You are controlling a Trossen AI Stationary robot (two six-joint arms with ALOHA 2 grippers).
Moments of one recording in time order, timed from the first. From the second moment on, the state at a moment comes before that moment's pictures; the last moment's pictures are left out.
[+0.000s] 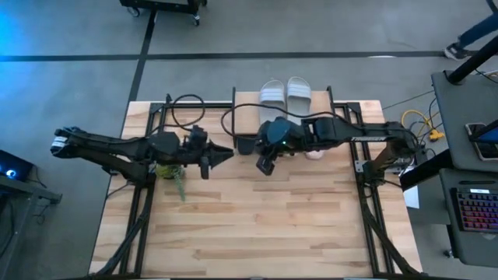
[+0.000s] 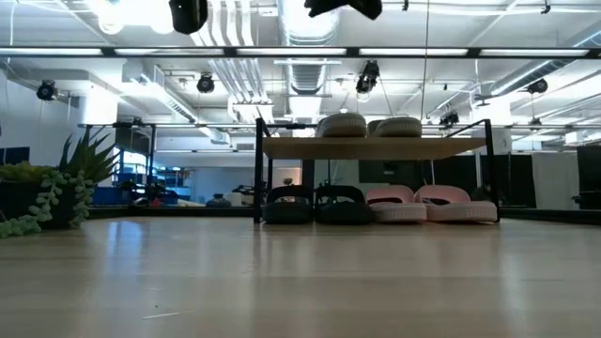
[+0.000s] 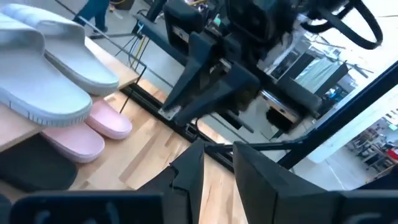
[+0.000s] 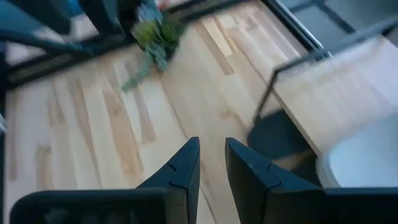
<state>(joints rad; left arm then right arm) -0.12 1.01 0.89 0.05 -0.24 -0.67 0.04 1.67 1.78 -0.88 0.23 0.37</state>
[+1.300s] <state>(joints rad) -0.12 0.44 0.63 -0.09 -0.19 -0.61 0.14 0.57 0.96 -0.65 0.32 0.73</state>
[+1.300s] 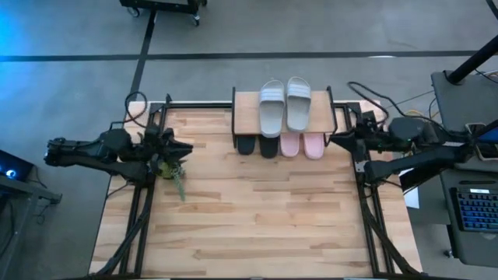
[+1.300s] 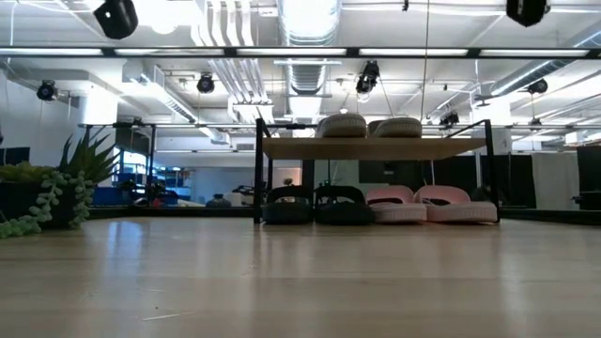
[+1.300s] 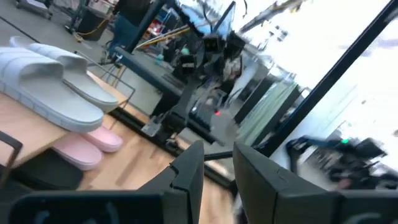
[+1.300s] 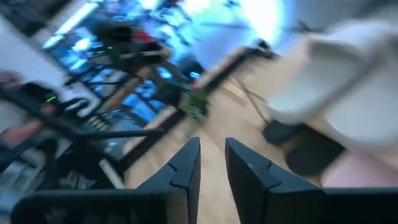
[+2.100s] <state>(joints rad) -0.12 0.15 0.19 0.24 -0.03 -0.30 0.14 0.25 0.52 -0.21 0.09 0.26</state>
